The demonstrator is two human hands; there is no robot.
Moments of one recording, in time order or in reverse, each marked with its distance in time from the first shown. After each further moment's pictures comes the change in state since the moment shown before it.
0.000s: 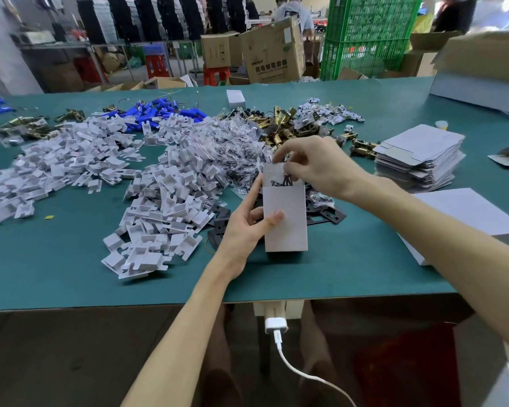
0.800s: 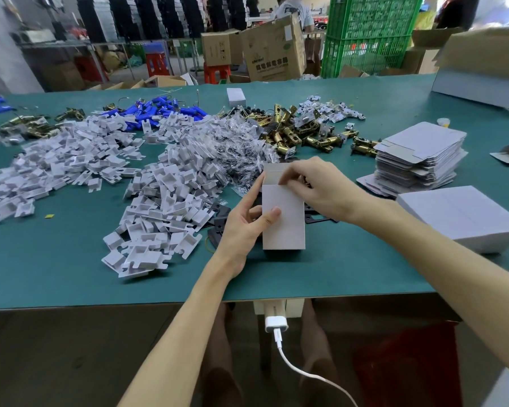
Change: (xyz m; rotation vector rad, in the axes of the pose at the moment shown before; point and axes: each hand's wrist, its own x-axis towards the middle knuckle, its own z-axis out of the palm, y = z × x) left_hand 0.001 -0.002 -0.001 0.020 0.036 0.012; right_hand -0.024 0.012 0.019 -0.080 -0.081 -0.008
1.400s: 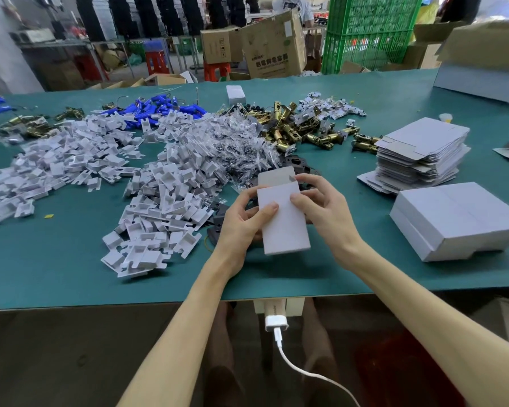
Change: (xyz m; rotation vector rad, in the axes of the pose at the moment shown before) left_hand -0.003 0.002 -0.001 -0.021 0.065 -0.083; right_hand -0.040 0.006 0.060 0.970 0.348 0.285
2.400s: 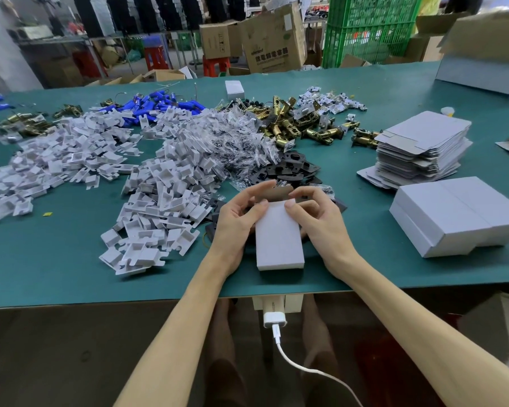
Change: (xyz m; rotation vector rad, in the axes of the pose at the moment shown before) left_hand 0.003 -0.002 -0.002 0.041 0.004 0.071; right_hand -0.012 0.026 0.005 0.051 0.013 0.045
